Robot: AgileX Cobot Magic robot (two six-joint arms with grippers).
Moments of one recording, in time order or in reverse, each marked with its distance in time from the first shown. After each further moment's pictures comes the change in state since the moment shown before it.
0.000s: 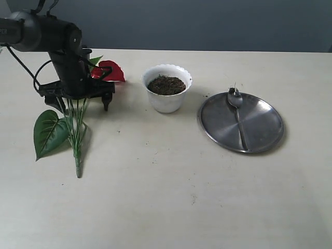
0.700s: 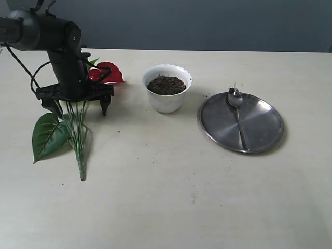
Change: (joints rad) left arm 0.000 -0.005 -0.002 -0.019 0.075 0.000; right arm 0.000 0.000 0.000 0.000 0.000 0.000
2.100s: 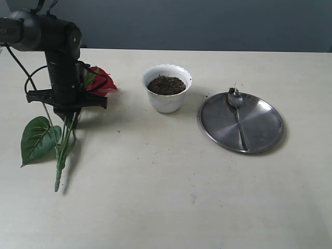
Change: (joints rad) left arm 0.000 0.000 -0.001 0.023 0.176 0.093; right arm 0.000 0.000 0.000 0.000 0.000 0.000
